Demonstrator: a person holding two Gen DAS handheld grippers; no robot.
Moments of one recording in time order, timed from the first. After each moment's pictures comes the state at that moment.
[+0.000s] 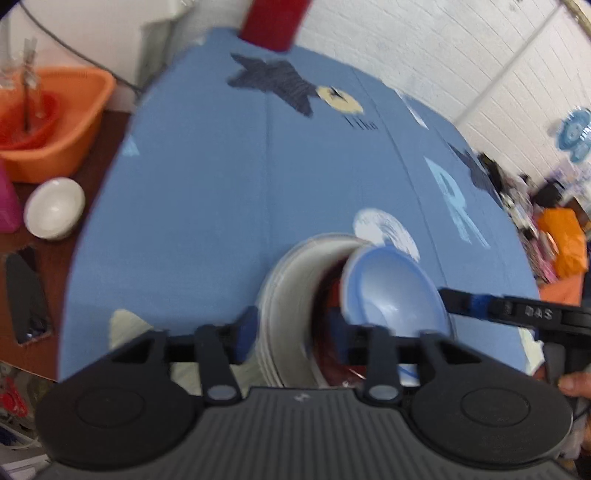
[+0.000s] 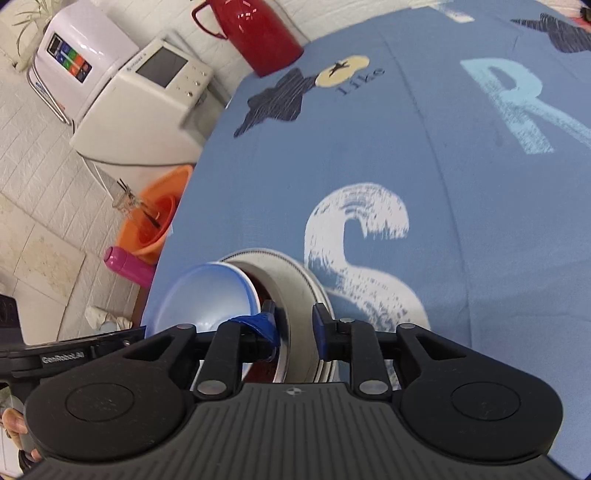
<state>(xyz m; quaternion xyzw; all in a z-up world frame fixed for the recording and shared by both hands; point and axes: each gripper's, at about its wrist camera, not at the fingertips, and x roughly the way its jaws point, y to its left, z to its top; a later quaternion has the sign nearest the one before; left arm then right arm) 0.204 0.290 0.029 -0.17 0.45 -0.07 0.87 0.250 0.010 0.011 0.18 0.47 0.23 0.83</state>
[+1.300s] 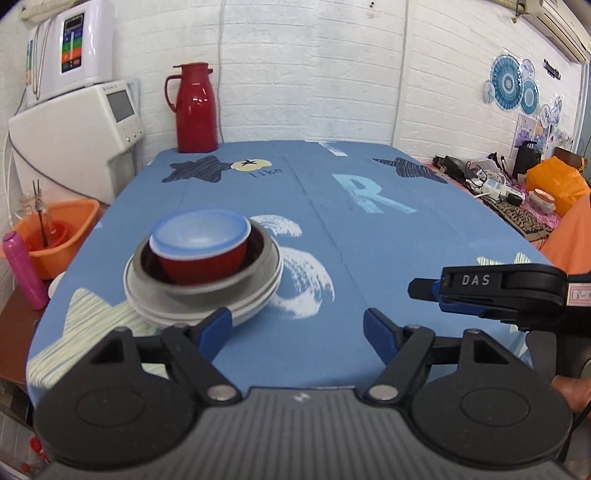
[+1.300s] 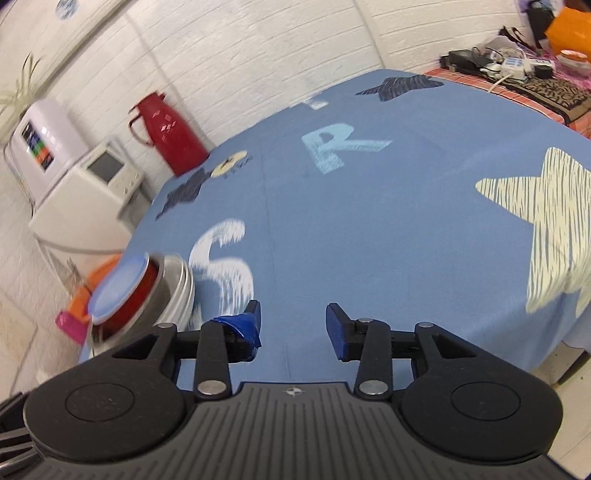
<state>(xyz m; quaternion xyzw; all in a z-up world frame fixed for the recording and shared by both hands) 0.021 0.081 0.023 0.00 0.29 -0.05 0.96 0.085 -0.094 -0.022 0.21 0.33 0.08 0.92</state>
